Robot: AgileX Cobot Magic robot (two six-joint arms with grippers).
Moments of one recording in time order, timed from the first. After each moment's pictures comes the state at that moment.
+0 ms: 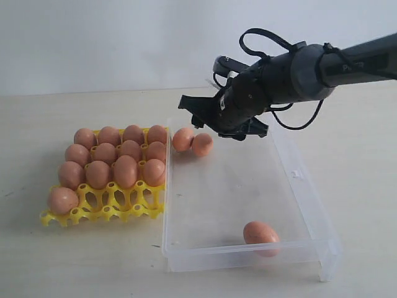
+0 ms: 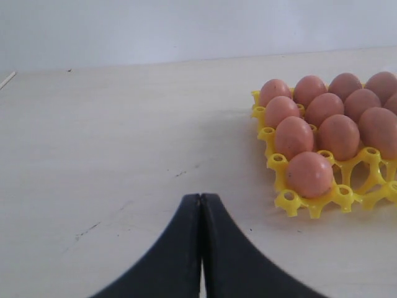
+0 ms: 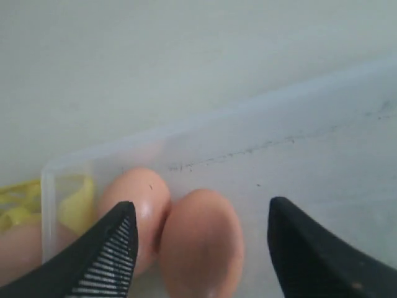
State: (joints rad) left arm -0.01 0.00 0.00 0.02 0.37 0.01; right arm 0.52 2.16 -1.48 -0.24 0.31 0.95
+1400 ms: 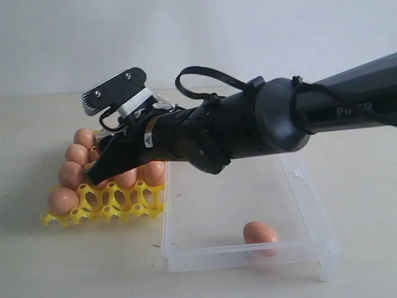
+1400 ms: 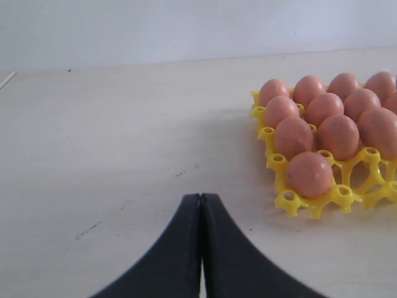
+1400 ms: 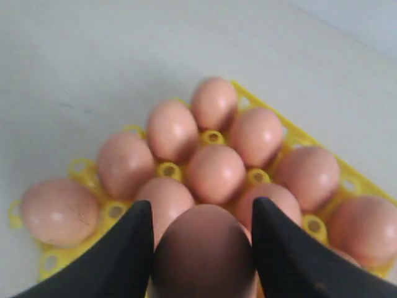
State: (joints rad) left arm -0.01 0.00 0.00 0.02 0.37 0.01; right arm 0.84 2.00 -1.25 -0.14 -0.10 0.08
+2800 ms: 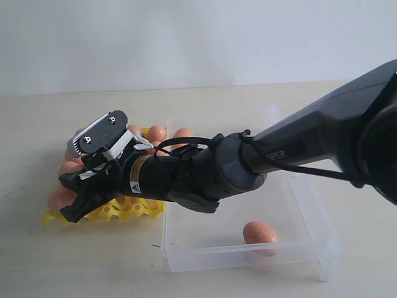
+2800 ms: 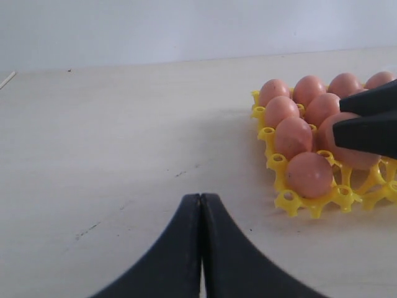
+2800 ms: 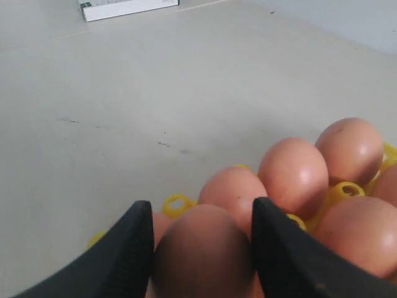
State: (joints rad) left arm -0.01 0.00 0.00 0.02 0.37 0.01; right arm 0.85 2.23 -1.27 -0.47 -0.56 0.35
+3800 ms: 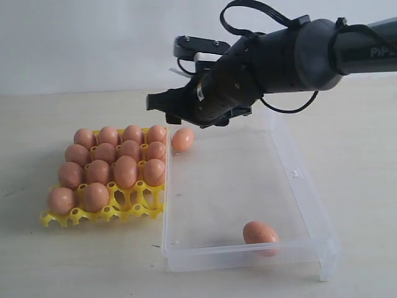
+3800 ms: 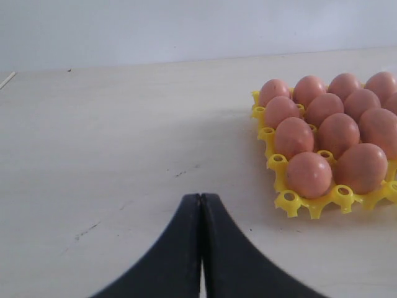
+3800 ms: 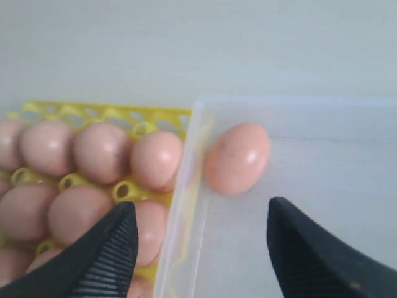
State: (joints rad) left arm -0.01 0.00 0.00 0.02 0.37 0.01; right arm 0.65 1.99 -1.41 -0.31 0.35 0.80
